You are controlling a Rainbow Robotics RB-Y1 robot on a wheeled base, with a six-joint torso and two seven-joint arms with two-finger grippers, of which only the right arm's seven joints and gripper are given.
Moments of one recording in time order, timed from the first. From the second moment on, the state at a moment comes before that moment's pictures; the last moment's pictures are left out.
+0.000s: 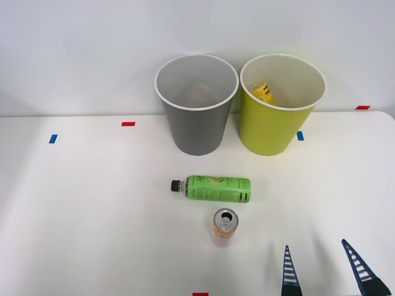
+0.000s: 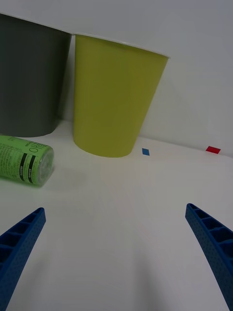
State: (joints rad) arm 0.88 -0.21 0.31 -1.91 -0.14 -0.62 1.90
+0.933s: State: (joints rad) arm 0.65 -0.57 0.62 -1.85 -0.39 -0.65 1.88
